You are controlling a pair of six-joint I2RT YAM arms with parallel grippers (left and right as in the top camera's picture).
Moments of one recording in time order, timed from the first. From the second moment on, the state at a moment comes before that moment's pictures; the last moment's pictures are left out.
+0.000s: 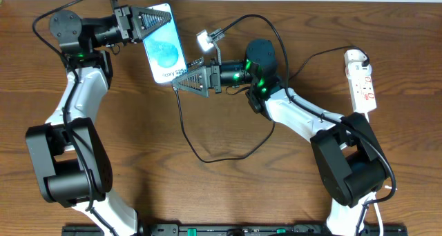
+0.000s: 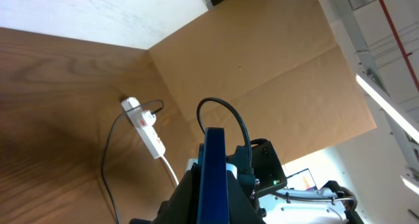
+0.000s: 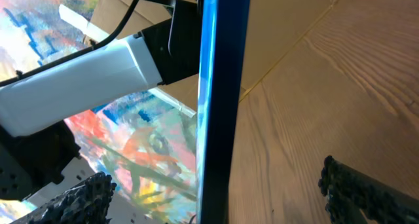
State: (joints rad) left arm 0.17 1.88 1.31 1.02 1.47 -1.47; right arm 0.54 1.97 1.24 0.84 -1.14 0.99
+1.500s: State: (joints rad) left arm 0.28 1.88 1.30 0.67 1.43 -1.31; right arm 0.47 1.56 1.24 -0.42 -0.16 0.37
